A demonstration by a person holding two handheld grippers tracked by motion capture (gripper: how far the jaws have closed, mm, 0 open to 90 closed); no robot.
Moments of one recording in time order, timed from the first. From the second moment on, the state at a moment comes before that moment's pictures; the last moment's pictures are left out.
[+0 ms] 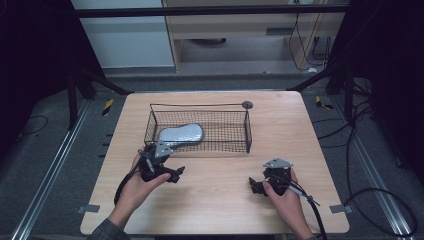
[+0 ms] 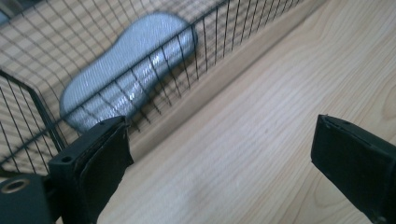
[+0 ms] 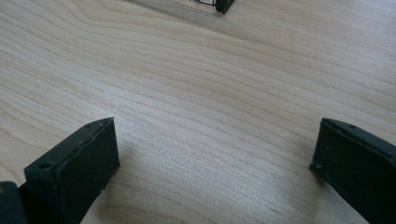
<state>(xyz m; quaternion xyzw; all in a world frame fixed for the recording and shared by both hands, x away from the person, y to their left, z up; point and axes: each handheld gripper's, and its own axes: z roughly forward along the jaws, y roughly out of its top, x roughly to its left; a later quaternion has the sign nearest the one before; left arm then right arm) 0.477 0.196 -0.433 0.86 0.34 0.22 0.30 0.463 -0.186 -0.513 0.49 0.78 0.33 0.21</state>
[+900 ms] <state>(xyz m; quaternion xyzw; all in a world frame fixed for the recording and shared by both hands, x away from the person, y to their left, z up) 0.502 0.286 -0.492 0.80 0.48 0.22 0.29 0.463 -0.186 -0.513 0.49 0.78 0.33 0.21</state>
